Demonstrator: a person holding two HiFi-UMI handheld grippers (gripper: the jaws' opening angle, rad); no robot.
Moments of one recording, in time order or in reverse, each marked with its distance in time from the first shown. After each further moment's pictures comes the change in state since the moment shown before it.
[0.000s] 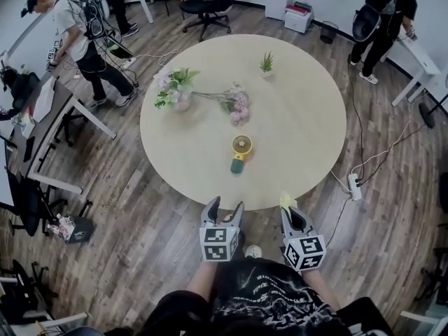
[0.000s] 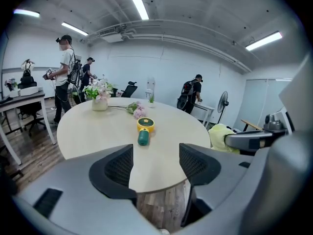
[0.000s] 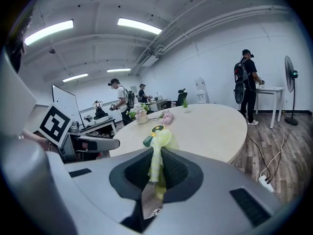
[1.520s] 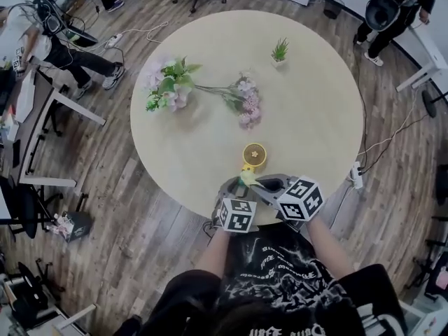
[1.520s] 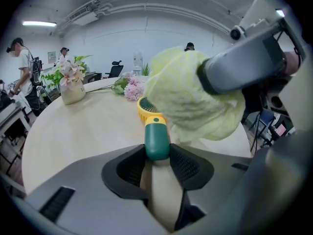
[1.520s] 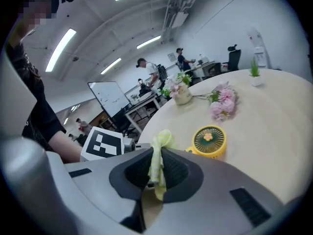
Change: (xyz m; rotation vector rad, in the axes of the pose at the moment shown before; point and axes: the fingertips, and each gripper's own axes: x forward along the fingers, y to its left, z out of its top) left arm 0.173 0.060 -0.004 0.194 0.287 -0.058; right arm 0.204 0.067 0.065 -0.085 0.406 0.619
